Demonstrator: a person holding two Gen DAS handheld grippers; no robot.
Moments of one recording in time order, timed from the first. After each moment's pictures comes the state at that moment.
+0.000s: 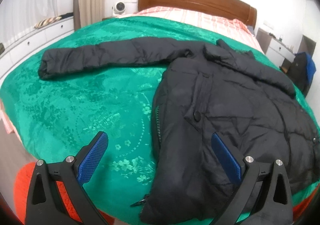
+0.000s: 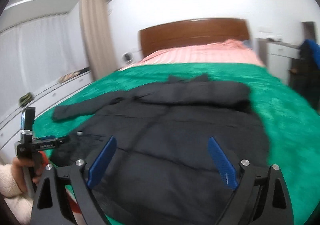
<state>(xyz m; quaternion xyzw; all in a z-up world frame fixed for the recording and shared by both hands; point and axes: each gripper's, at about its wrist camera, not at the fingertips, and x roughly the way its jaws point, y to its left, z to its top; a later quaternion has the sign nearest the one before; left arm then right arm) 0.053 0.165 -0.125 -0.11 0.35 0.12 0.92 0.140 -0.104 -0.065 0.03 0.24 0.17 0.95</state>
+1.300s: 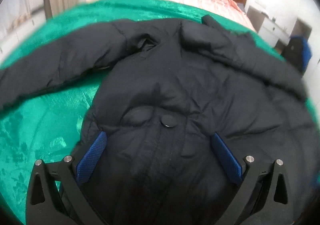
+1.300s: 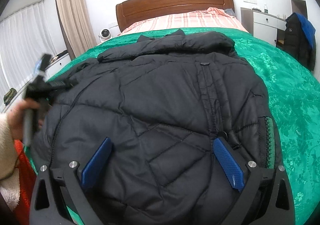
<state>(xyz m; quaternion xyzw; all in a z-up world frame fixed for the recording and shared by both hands) 0.219 0.126 -0.155 -0.08 0.41 0.06 0.90 0.168 -0.159 -0.139 0.03 0.35 0.13 0.93</state>
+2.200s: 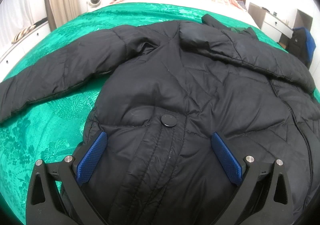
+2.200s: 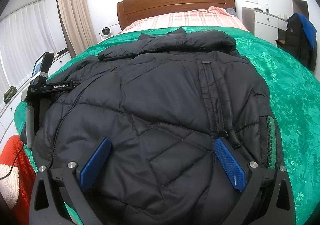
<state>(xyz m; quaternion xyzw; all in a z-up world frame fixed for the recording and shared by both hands) 0.215 0.121 -0.153 -0.06 0.41 0.08 0.91 0.170 -0.157 -0.141 0.02 0.36 0.13 0.92</state>
